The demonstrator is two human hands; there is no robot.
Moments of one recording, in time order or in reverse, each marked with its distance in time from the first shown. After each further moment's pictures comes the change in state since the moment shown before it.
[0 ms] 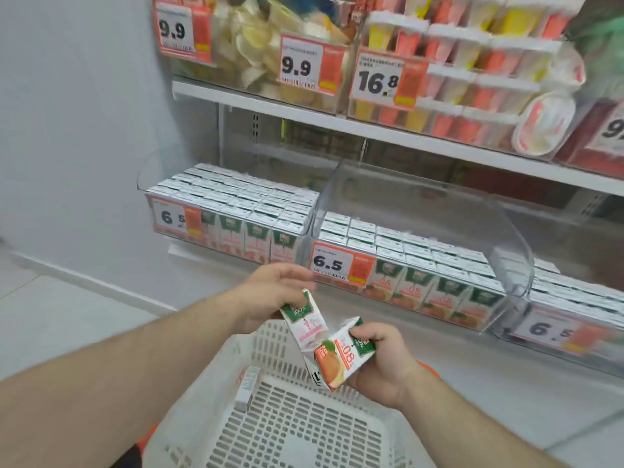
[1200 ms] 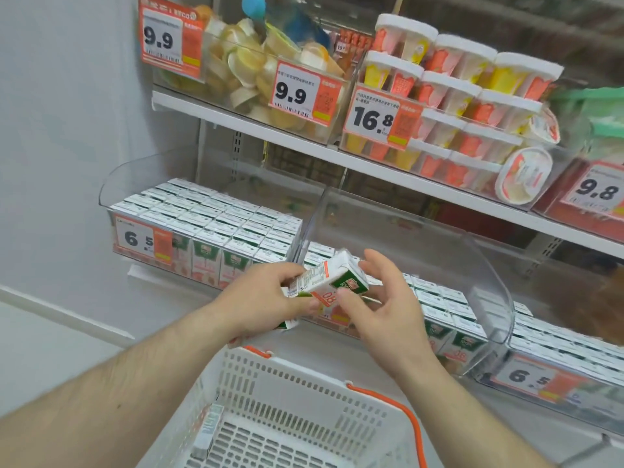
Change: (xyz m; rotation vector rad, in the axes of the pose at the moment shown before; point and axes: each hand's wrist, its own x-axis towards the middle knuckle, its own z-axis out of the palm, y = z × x) left_hand 0.011 0.046 -0.006 0.618 0.027 0.494; right_hand -0.013 -0.079 0.049 -0.882 0.480 -0.823
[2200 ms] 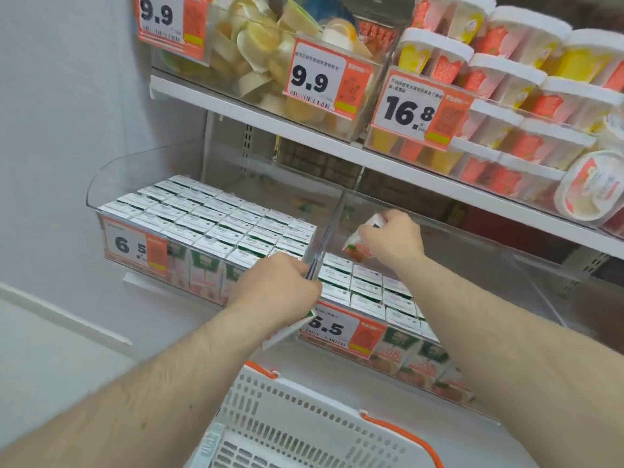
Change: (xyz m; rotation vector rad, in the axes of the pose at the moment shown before) left_hand 0.051 0.002 0.001 0.201 0.217 -0.395; right_hand 0.193 0.030 0.017 -0.538 0.093 0.177
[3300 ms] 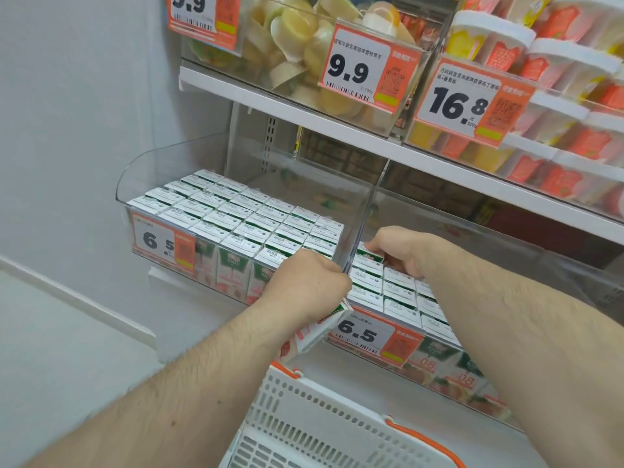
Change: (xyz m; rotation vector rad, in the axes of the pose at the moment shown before) left_hand 0.009 -0.006 -0.003 -0.312 -0.099 0.003; right_hand 0.020 -0.016 0.026 0.015 -0.576 0.316
